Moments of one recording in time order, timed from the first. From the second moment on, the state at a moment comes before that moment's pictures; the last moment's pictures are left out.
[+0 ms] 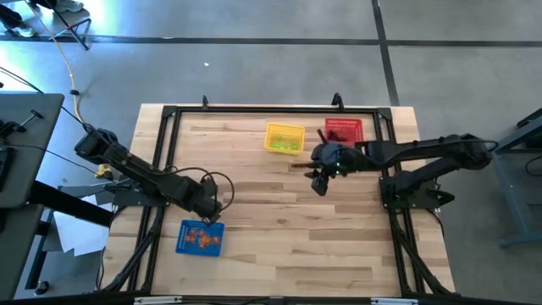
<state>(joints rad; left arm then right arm) -0.42 1.36 0.80 -0.98 -0.17 -1.16 0.01 1.25 0.96 -0.51 0.13 0.40</state>
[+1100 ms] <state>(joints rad) -0.30 1.36 0.54 -0.80 -0.07 -1.17 -0.02 1.25 0.96 -0.49 0.29 0.33</state>
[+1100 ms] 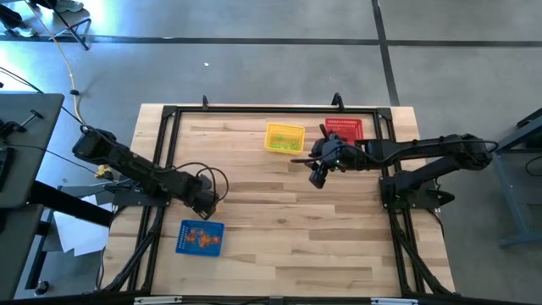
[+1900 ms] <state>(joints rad) -0.28 1.37 0.60 -0.84 -0.15 -1.20 -0.02 1.25 0.96 -0.45 0.28 0.34</state>
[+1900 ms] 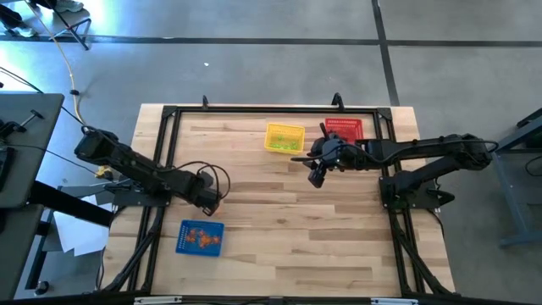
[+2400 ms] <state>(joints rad) -0.28 1.36 0.90 -0.81 -0.46 -0.87 0.00 1.27 0.96 -0.30 0.28 0.36</state>
